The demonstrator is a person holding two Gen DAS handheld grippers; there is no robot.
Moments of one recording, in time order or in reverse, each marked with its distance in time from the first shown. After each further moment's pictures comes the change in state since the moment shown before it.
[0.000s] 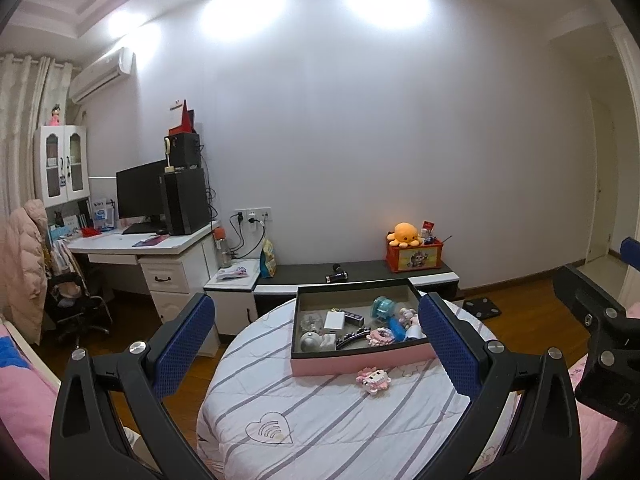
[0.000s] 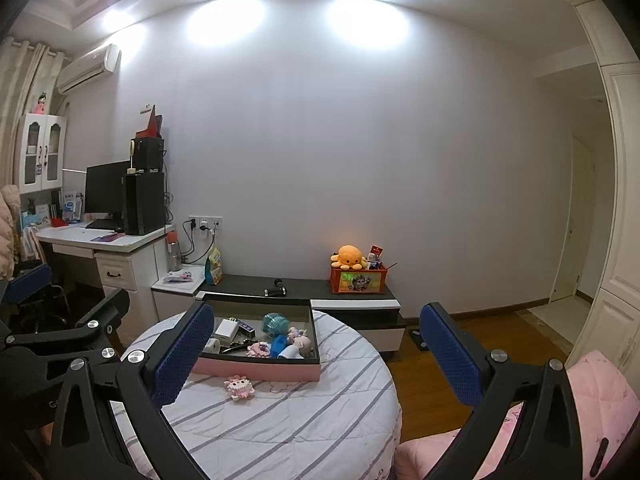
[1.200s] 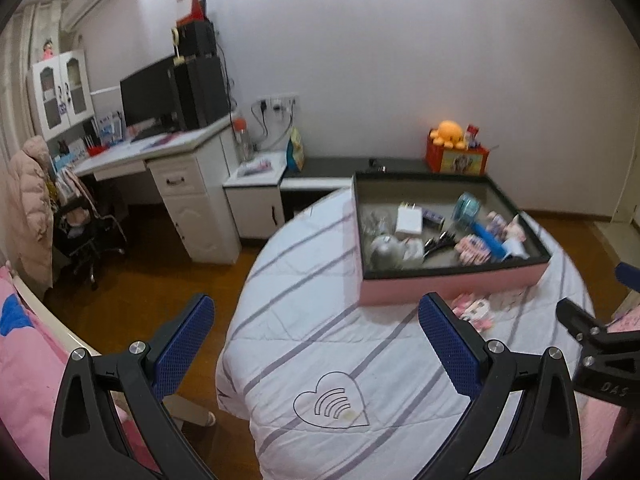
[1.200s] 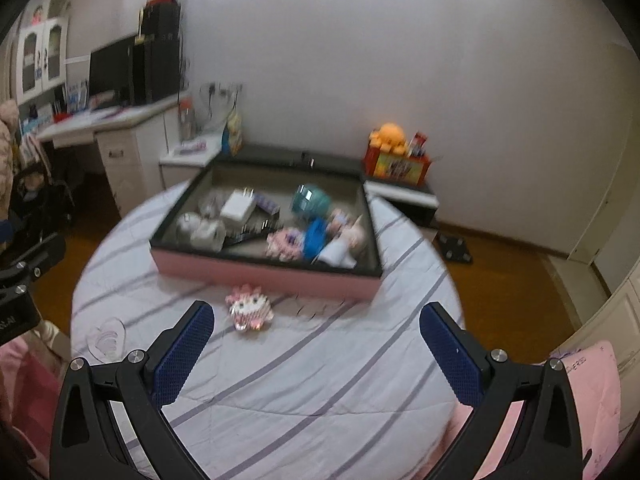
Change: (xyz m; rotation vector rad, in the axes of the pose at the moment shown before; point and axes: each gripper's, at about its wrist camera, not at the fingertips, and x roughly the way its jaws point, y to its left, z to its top) left arm 0.164 0.079 -0.079 -0.029 0.422 0.080; right arm 0.181 0.068 -0.081 -0.136 0.526 0.095
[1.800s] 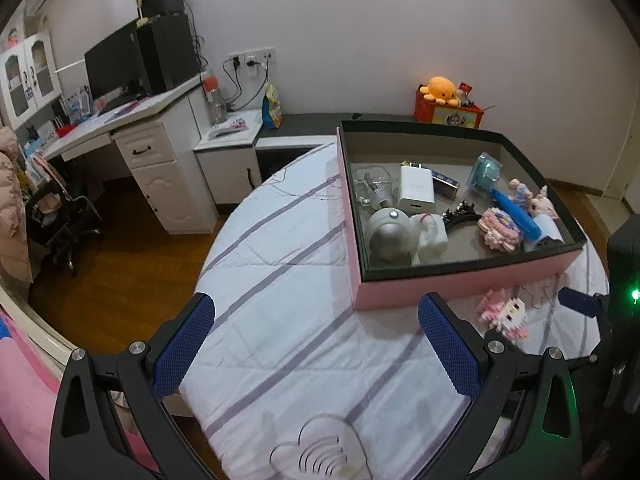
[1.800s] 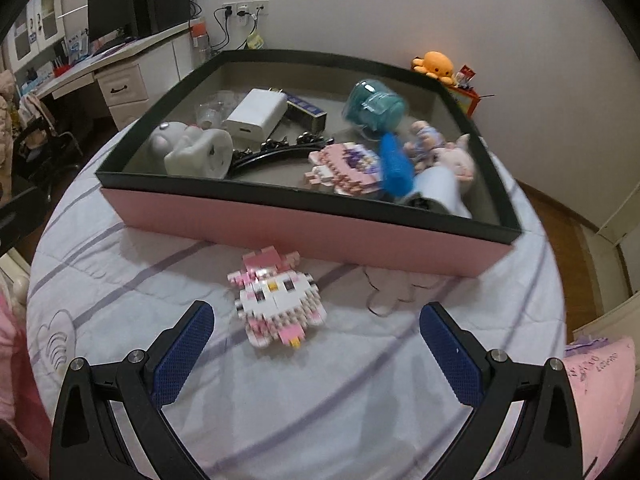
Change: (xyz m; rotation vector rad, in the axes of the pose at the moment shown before) left arm 0.098 -0.014 0.013 0.029 0.153 -0.073; right arm 0.131 0.030 -0.003 -0.020 0.228 0.105
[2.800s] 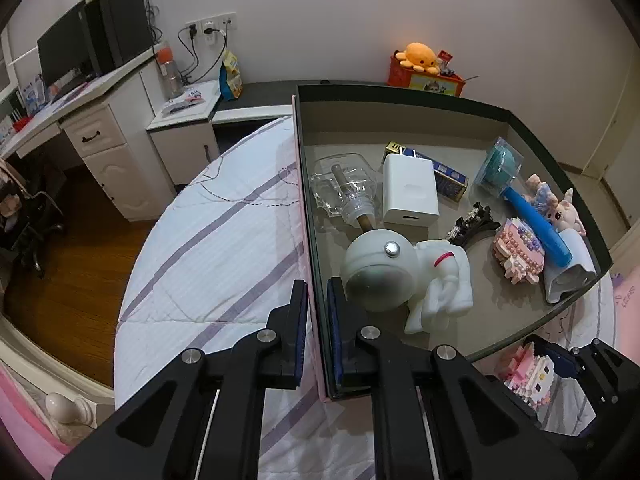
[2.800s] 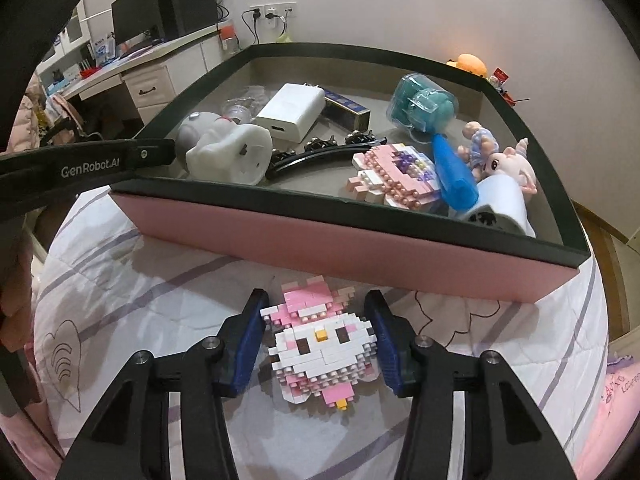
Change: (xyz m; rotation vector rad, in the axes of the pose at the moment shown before) left arm 0.086 -0.031 0.035 0.041 0.122 -0.107; right arm 0.016 -0.002 0.004 -0.022 -0.024 0.117
